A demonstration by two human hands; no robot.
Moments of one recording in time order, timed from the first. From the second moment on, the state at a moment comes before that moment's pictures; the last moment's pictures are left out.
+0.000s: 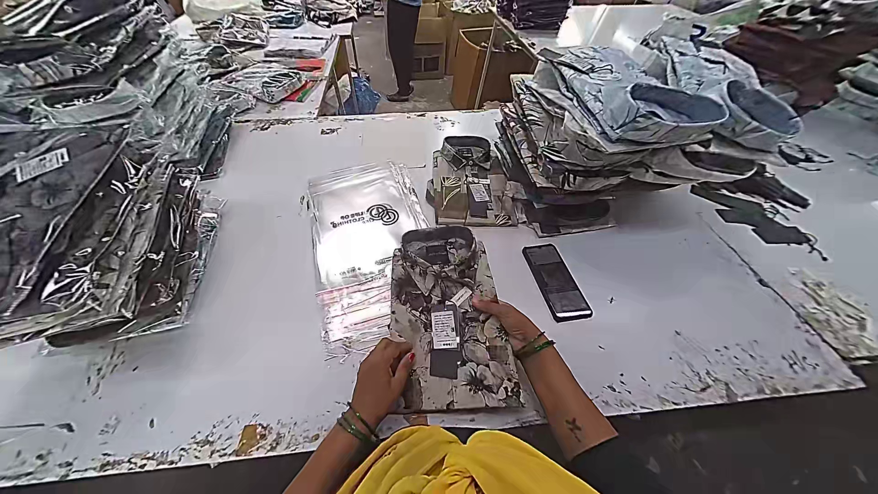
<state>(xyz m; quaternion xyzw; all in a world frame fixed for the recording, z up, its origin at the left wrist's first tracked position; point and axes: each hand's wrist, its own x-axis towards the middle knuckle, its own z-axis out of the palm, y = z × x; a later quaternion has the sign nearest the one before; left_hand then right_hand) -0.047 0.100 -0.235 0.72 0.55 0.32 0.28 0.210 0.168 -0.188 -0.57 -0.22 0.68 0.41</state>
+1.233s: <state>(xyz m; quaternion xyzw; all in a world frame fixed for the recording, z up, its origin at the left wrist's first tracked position) -0.030 0.227 -0.108 0.47 0.66 0.41 0.42 0.189 0.145 -0.174 -0.36 -0.35 0.70 0.51</state>
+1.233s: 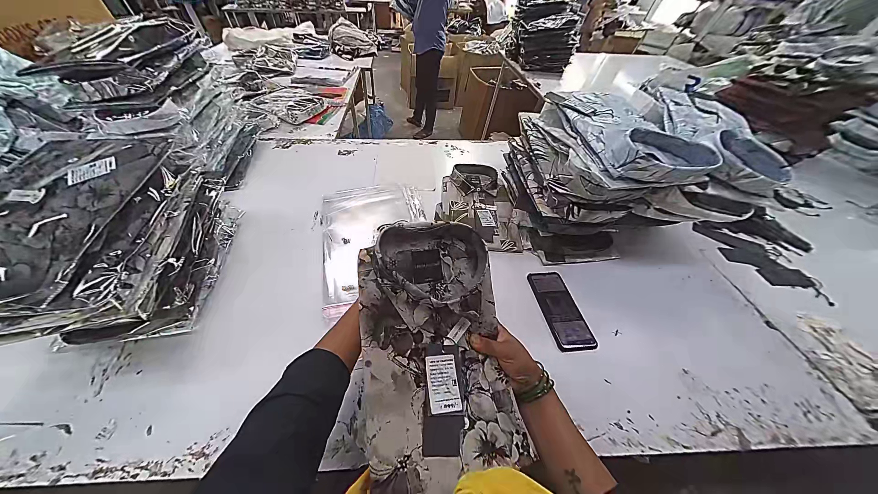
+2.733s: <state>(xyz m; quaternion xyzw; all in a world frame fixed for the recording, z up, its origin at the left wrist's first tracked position) -0.046 0.053 -0.218 0.62 0.58 0.34 0.41 0.270 0.145 -0.194 -0.64 -0.73 0.08 0.22</state>
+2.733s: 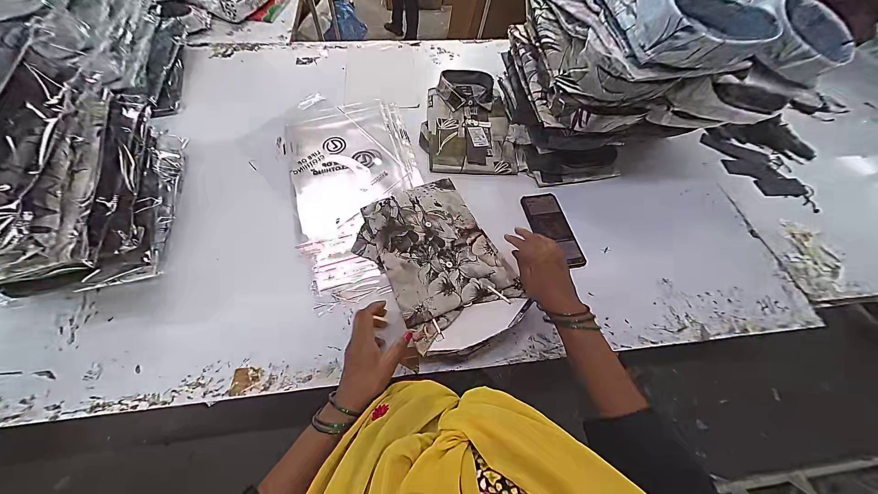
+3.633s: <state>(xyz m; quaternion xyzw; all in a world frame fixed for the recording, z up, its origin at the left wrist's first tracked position) -0.039 0.110 -0.224 0.62 0.46 0.38 0.51 0.135 0.117 -0.126 -0.51 -0.75 0.38 -0.18</state>
